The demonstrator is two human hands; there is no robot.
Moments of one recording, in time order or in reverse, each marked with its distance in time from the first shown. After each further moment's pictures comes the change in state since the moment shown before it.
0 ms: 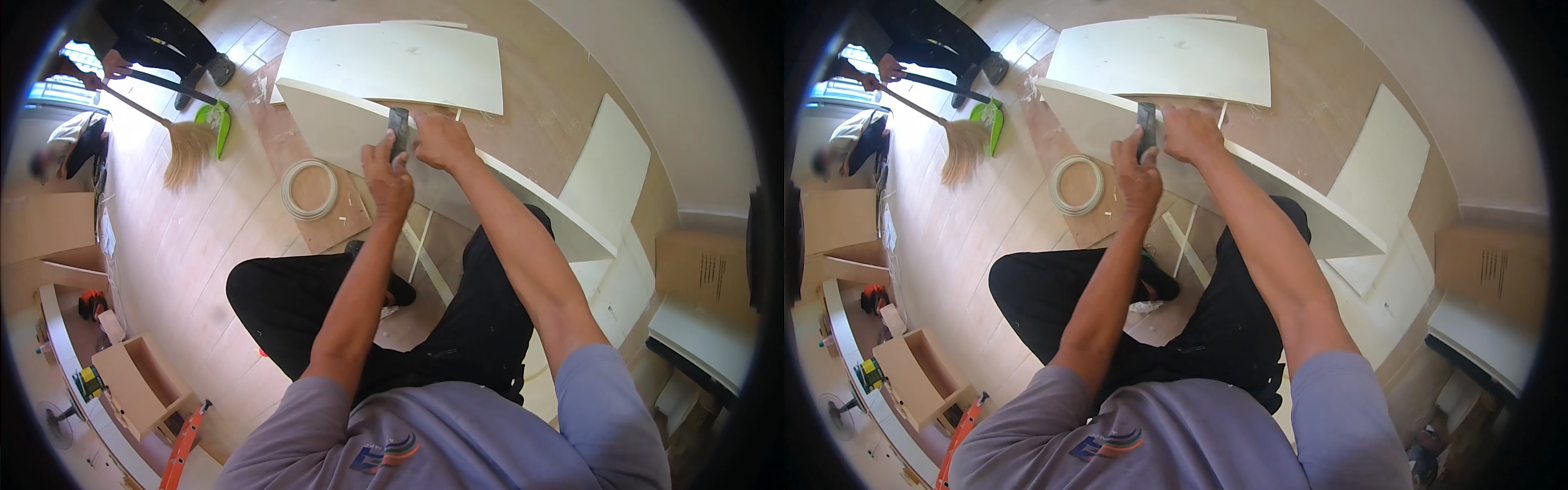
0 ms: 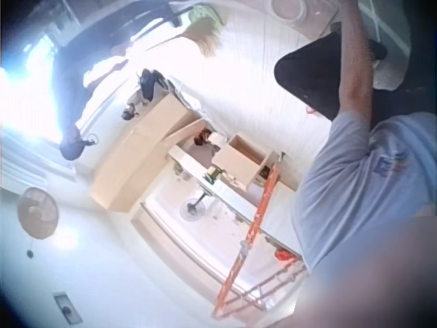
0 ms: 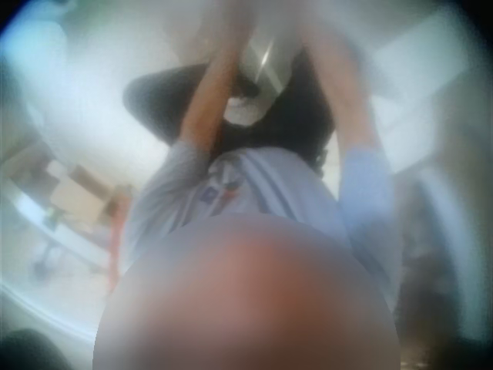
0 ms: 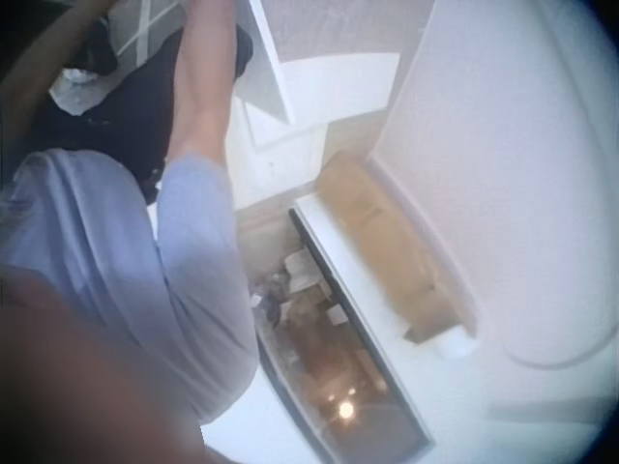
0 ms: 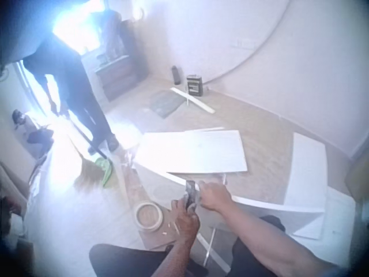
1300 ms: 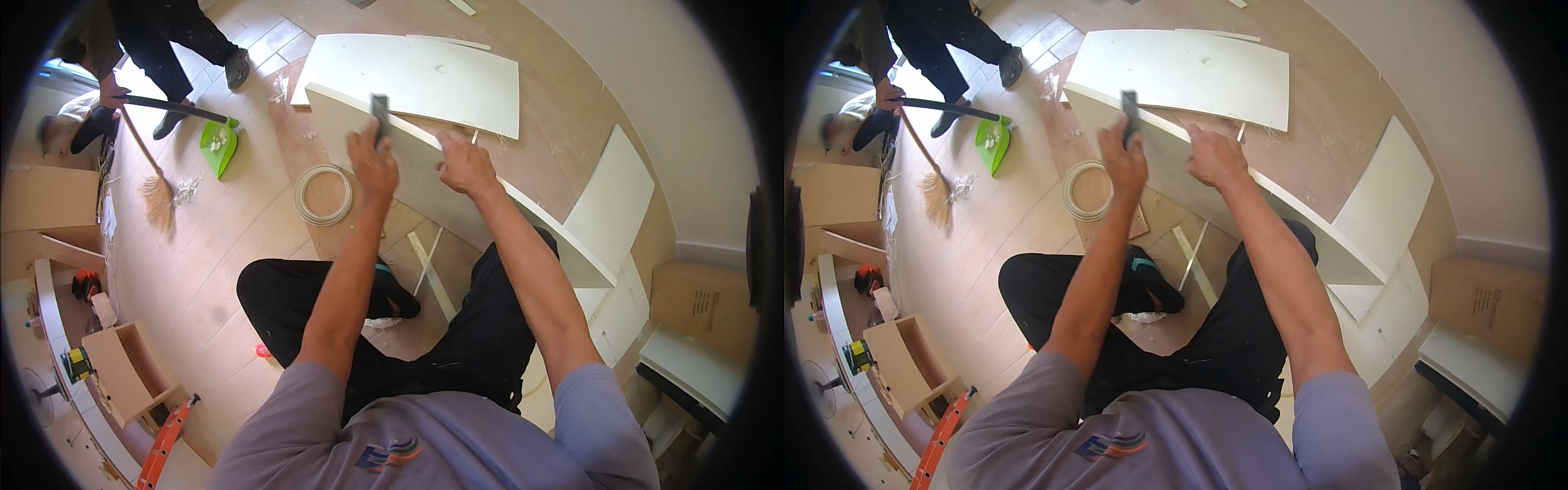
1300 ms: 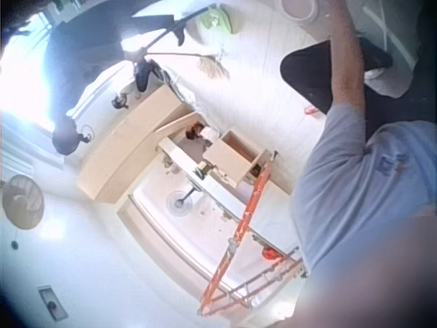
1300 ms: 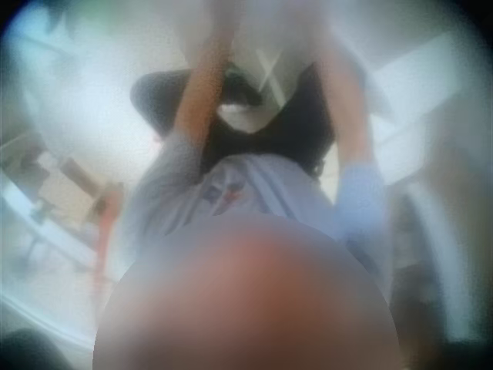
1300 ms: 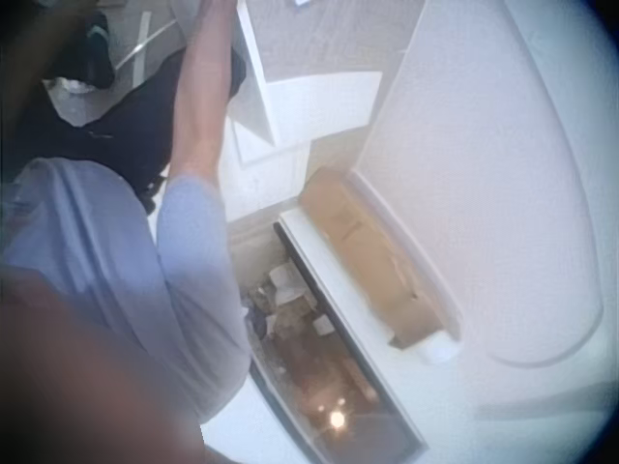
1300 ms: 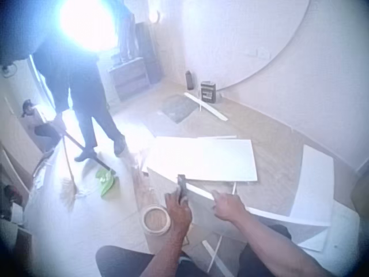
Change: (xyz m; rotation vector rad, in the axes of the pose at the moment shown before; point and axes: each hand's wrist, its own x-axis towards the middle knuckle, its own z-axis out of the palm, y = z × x) left_hand 0.046 -0.053 -0.016 0.067 0.087 0.007; right_hand 0.000 0.000 0.004 -0.047 0.007 -0.024
